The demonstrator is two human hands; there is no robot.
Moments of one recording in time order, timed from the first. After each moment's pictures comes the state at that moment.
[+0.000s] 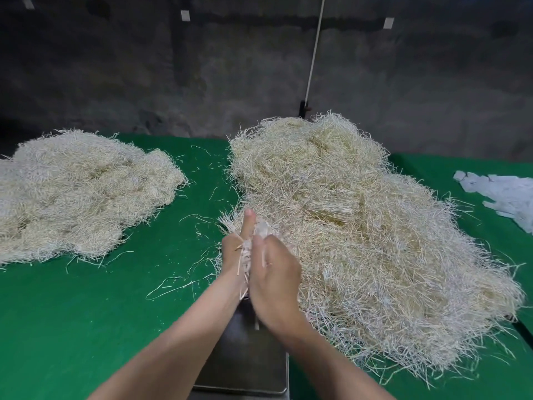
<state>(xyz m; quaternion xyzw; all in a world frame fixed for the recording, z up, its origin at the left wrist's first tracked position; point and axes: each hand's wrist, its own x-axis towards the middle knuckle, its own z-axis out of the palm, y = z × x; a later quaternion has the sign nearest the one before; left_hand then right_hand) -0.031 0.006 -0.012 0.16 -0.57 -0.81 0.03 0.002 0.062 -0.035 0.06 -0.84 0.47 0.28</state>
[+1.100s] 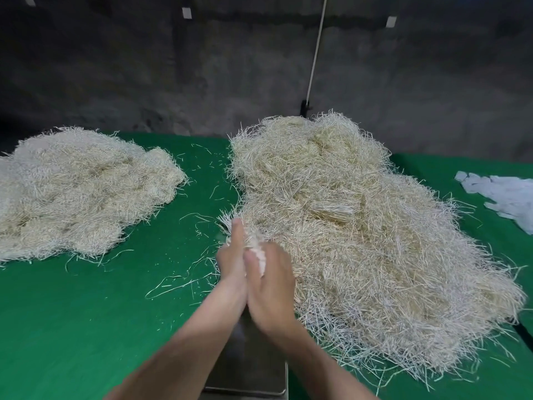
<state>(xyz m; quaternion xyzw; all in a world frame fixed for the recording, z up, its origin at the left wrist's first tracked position) -0.030 0.010 -0.023 0.29 -0.50 -0.81 0.03 0.006 0.064 -0.053 0.05 -0.87 0.46 0.20</state>
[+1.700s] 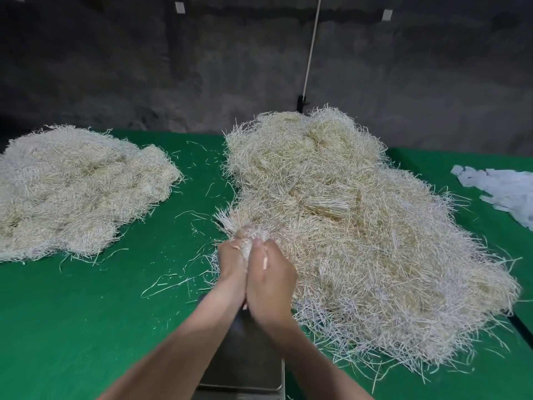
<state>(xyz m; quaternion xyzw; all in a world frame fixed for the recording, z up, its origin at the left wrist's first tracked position) -0.029 0.013 -0.026 0.23 -0.54 -0.81 0.00 0.003 0.063 -0.048 -0.02 -0.83 0.50 0.22</state>
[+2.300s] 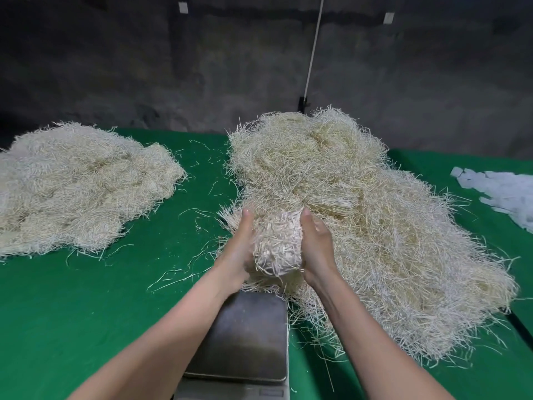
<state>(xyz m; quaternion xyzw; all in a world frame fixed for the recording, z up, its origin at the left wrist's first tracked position) -0.028 -0.010 -0.024 0.11 -0.62 -0.76 -0.16 -0.034 0.120 -0.024 -0.13 -0.66 0.74 0.01</state>
